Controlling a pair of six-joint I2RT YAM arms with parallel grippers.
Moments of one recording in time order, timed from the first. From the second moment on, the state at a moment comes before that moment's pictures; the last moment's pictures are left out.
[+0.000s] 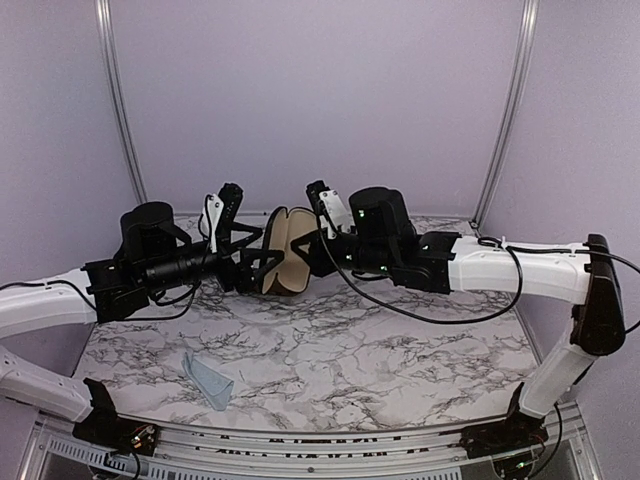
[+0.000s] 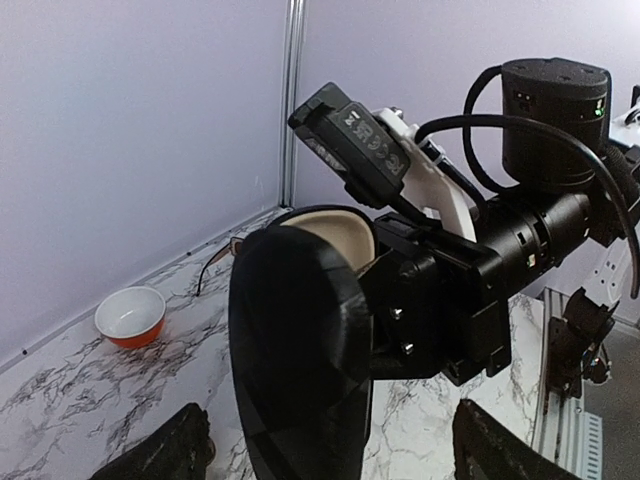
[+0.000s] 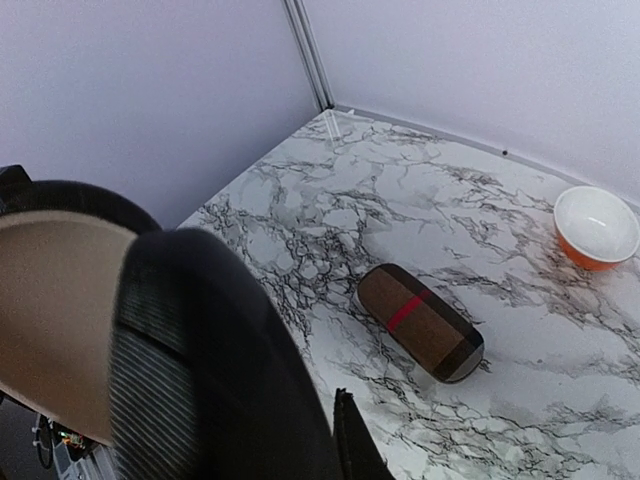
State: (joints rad) left arm -0.85 1.15 0.82 0.22 0.18 -0.07; right arm 0.99 1.62 1.27 0.02 0.05 0.34
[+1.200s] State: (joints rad) left arm -0.89 1.22 0.91 0.11 -0.07 -0.04; right arm 0.99 1.60 1.28 -0.03 0.05 0.32
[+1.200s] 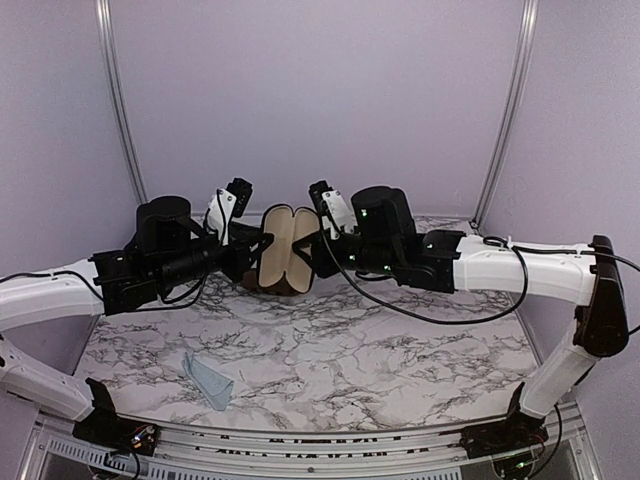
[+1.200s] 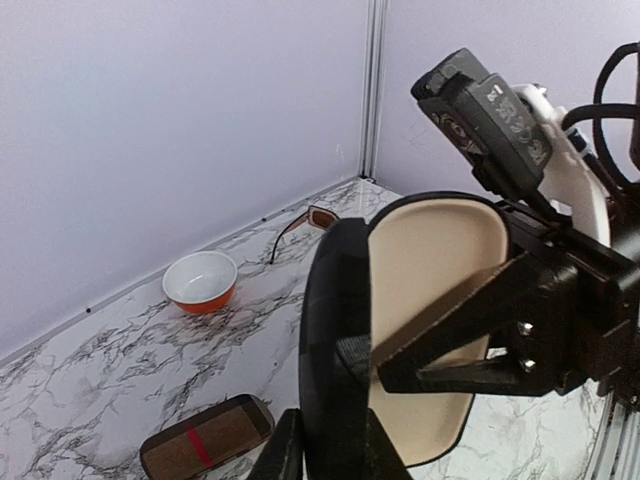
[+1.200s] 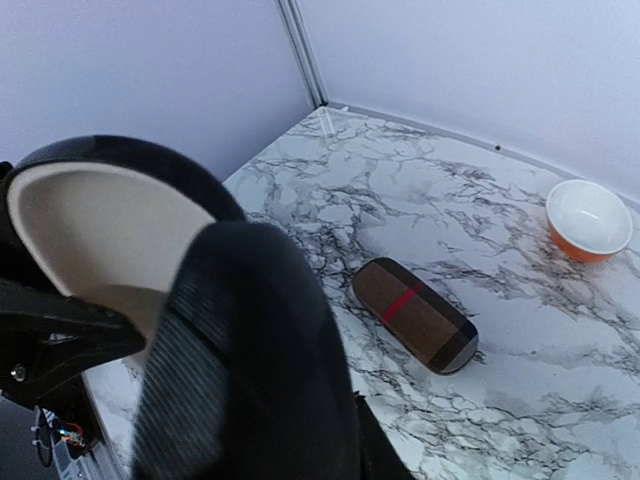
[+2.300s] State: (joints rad) left arm -0.88 1.36 0.89 0.03 -0.47 -0.62; right arm 0.99 1.63 1.28 -0.02 -0.05 0.31
